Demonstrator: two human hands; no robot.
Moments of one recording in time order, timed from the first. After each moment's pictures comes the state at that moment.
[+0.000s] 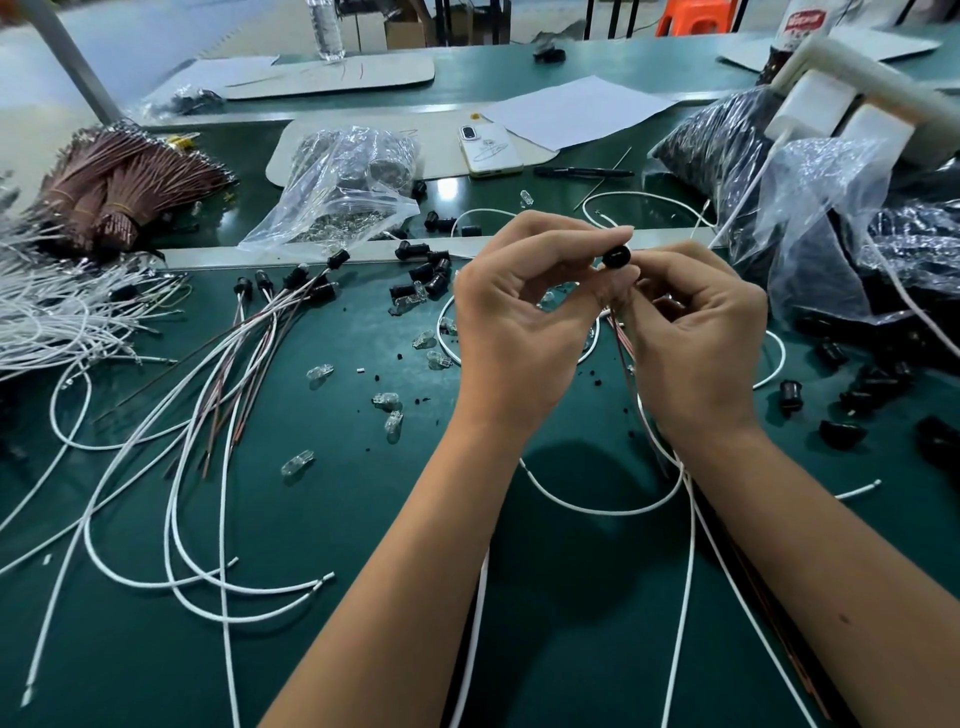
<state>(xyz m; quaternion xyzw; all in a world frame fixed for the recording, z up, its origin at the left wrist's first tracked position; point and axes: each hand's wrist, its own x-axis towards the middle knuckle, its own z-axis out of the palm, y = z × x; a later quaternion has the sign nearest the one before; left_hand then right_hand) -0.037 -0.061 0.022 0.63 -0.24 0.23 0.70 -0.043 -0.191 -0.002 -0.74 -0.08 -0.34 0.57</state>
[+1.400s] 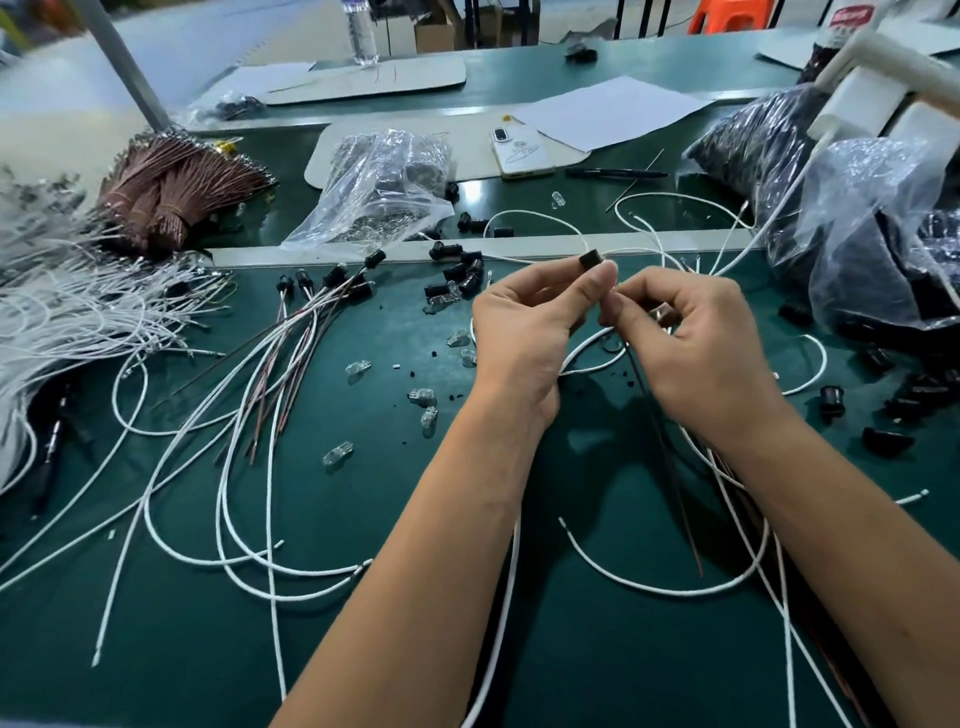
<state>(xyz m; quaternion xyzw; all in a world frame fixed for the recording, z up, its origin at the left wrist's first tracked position) -0.029 -0.056 0.016 0.51 0.04 0.01 0.86 -0.048 -0.186 0.009 -0.83 -0.13 -0.19 0.51</state>
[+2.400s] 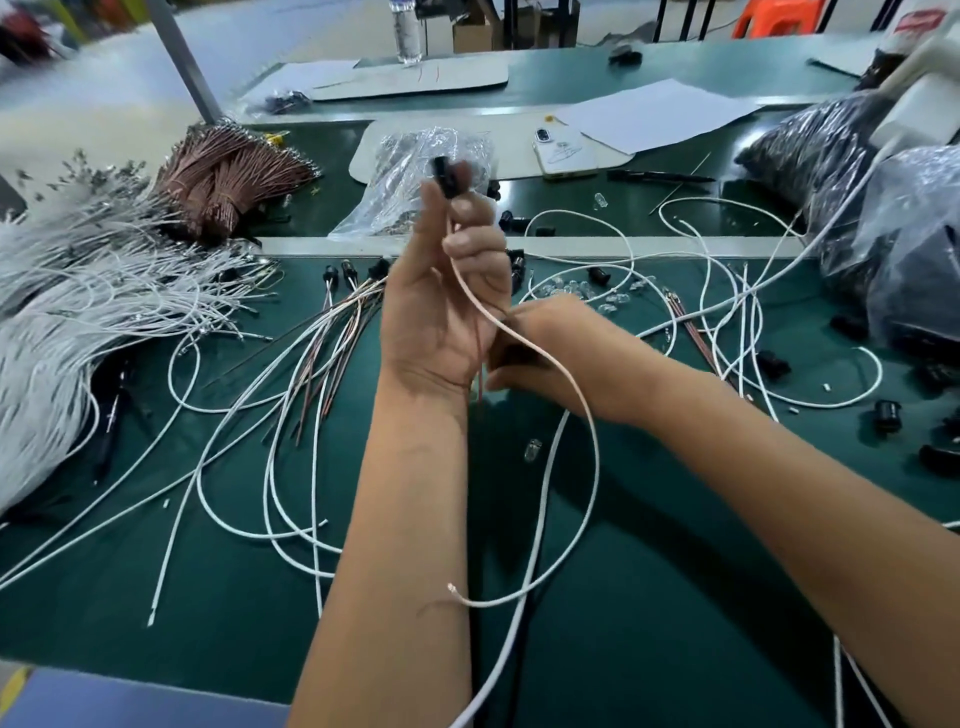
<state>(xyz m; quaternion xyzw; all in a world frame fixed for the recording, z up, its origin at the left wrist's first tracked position) -0.021 0.039 0.042 0.06 -0.12 -0.15 0.98 -0.019 -0.103 0.024 -0.87 -0.44 -0.01 0.23</state>
